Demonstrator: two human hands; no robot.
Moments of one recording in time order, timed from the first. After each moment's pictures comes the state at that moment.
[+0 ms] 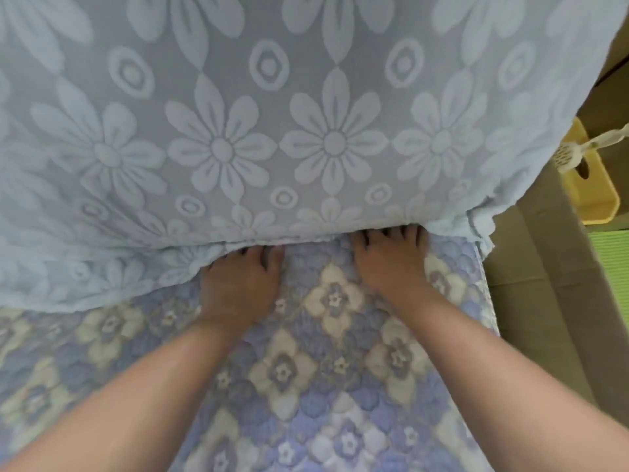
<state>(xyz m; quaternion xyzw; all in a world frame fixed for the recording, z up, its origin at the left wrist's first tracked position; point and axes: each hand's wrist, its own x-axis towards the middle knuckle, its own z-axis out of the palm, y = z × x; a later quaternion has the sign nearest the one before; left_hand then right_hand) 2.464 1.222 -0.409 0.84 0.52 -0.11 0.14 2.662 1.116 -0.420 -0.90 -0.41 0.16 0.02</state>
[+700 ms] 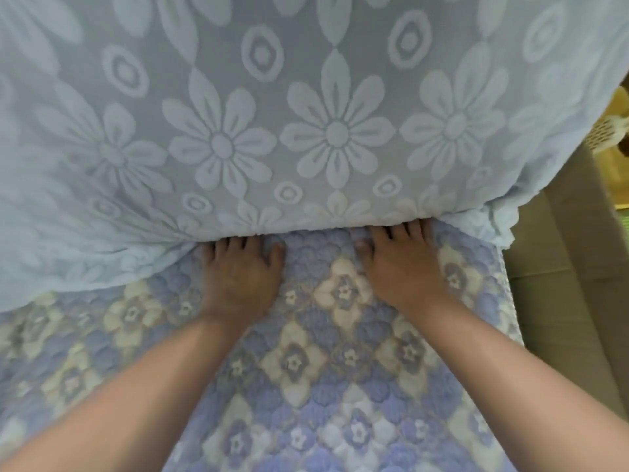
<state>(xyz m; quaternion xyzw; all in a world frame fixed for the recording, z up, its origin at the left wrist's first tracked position) 2.452 1.226 -0.419 0.85 0.53 -0.08 0.05 2.658 1.100 -0.419 -0.86 -0.49 0.14 0.01</state>
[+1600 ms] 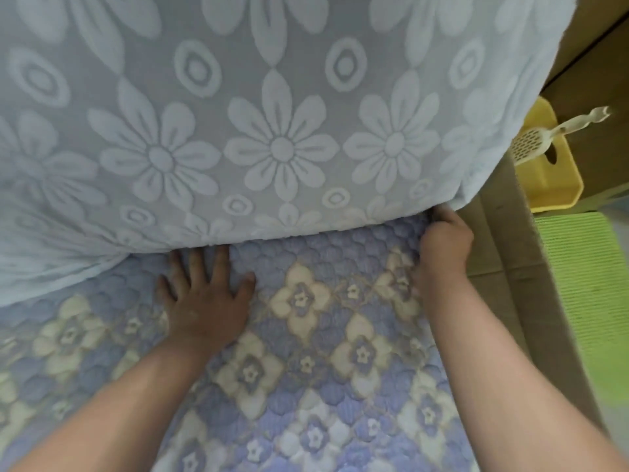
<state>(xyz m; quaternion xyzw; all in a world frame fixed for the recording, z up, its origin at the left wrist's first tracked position) 2.458 1.200 -0.427 0.80 0.56 -0.18 0.16 2.748 1.080 -0.397 -0.64 0.20 0.29 0.68</state>
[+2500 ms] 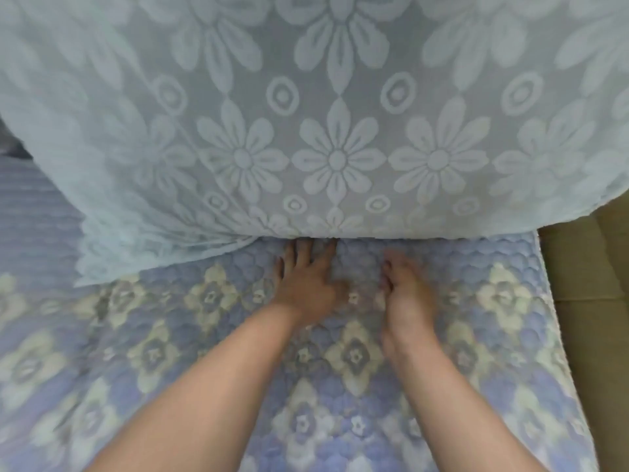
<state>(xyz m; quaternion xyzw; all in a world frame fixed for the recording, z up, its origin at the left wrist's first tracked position) 2.423 1.233 -0.404 0.81 0.46 -0.14 0.33 2.541 1.133 -0.384 -0.67 0.01 0.37 0.64</state>
